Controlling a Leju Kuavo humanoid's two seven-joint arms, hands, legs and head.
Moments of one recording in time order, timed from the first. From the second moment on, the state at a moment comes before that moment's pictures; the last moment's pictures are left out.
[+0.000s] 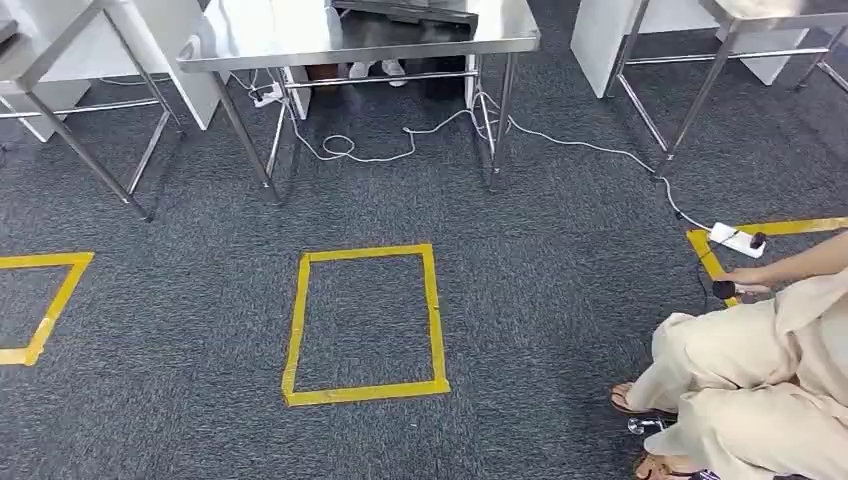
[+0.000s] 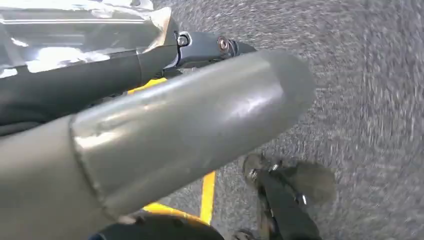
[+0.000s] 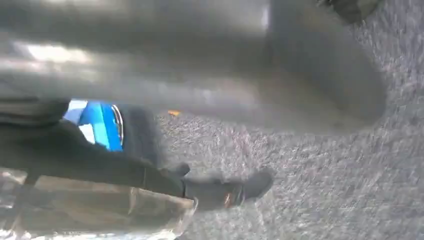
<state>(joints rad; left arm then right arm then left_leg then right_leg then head) -0.10 -0.17 0.98 -0.20 -0.84 0.33 -0.14 -0.04 0.11 -0.23 -0.19 0.04 -0.50 0.11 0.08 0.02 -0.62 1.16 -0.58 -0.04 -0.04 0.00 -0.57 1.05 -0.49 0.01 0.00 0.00</state>
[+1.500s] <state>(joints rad) -0.10 -0.19 0.94 -0.20 -0.91 0.32 -0.11 -0.05 0.12 -0.30 -0.19 -0.02 -0.53 0.19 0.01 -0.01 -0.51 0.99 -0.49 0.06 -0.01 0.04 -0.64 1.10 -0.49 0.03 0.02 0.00</state>
